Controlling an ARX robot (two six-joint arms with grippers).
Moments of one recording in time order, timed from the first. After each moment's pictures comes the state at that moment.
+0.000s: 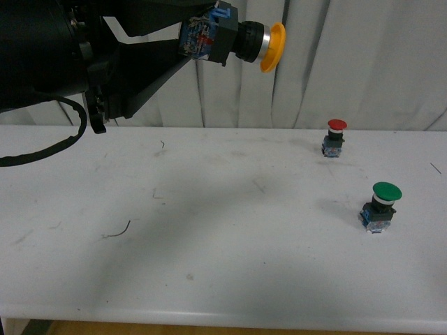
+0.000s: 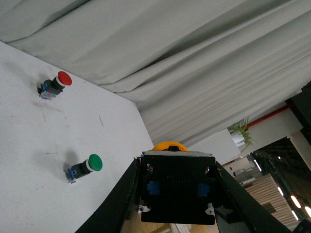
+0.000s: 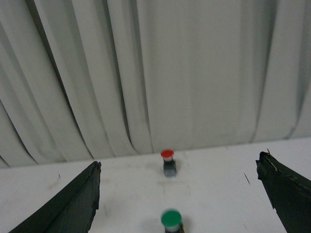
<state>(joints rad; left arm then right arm) -0.26 1.63 0.66 1.07 0.59 -1.02 -0.04 0.82 0.13 0.83 -0.09 0.13</state>
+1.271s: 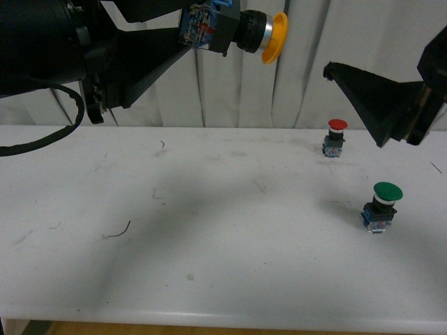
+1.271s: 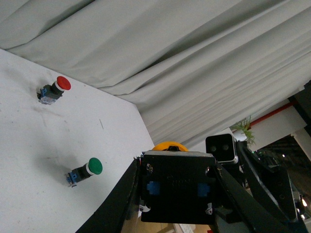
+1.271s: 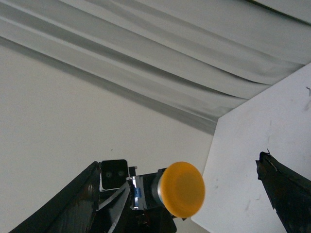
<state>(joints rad) -0.26 1.60 0.68 1.03 0.59 -0.99 0.22 1.74 0.66 1.29 -0.56 1.26</state>
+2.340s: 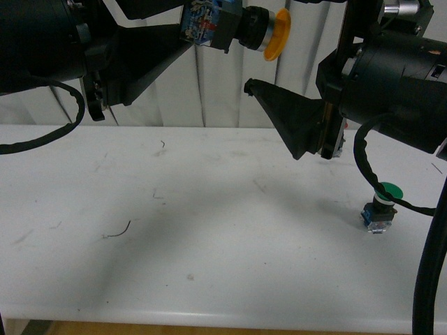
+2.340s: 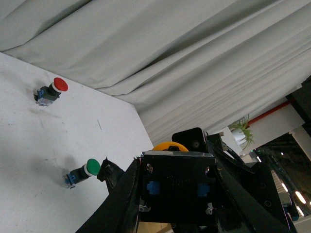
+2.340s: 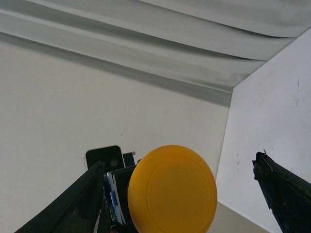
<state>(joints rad) -0.26 1.60 0.68 1.04 0.60 -0.99 0.36 1.87 0.77 1.28 -0.51 1.37</state>
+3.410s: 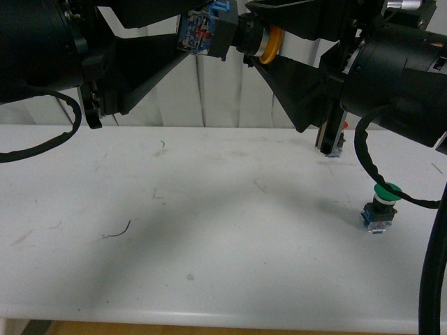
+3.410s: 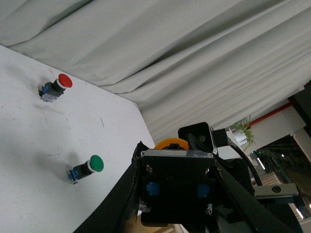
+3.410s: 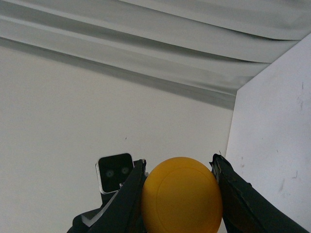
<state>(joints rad) -0.25 1.60 0.66 1.04 0.60 -1.00 0.35 1.87 0.78 1.29 -0.51 1.39</state>
